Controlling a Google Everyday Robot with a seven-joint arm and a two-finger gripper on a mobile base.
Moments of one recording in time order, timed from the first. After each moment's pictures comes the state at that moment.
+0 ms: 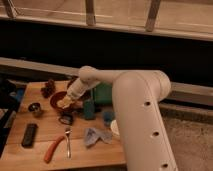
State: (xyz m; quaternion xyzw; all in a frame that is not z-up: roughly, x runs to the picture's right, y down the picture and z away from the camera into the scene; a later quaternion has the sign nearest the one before) arm -0.228 0.066 0.854 -0.41 -0.29 0.24 0.83
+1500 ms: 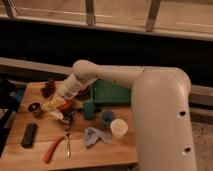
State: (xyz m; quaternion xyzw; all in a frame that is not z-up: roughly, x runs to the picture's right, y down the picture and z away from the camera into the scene) arm -0.259 0.077 0.742 -0.41 -0.38 0.11 0.82
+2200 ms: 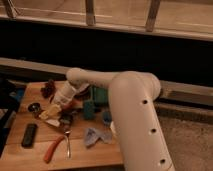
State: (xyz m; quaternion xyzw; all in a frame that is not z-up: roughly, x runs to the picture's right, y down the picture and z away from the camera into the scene) arm -0.292 0.117 0.796 -0.49 -0.37 0.11 0.78
